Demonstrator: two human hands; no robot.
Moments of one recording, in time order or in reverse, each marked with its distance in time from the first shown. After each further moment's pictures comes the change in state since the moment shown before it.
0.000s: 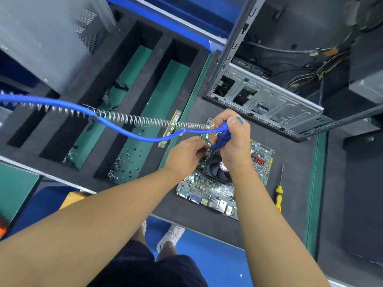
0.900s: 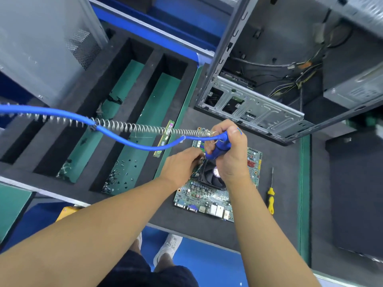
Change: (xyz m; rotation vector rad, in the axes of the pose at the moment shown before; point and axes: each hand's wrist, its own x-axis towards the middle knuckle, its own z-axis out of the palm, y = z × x) left_hand -0.007 -0.002 -0.001 0.052 -0.061 0.030; right_hand -0.014 -0.010 0.000 0.100 0.017 -0.053
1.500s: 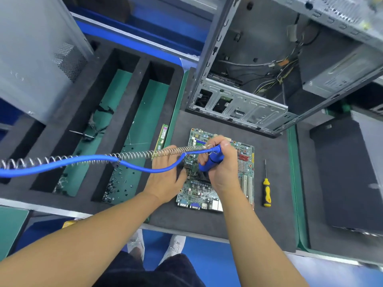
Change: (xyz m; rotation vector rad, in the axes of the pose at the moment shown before) left_hand -0.042 -0.027 -0.015 -0.023 0.102 0.112; right_hand -0.034 0.023 0.005 0.024 0.170 0.032
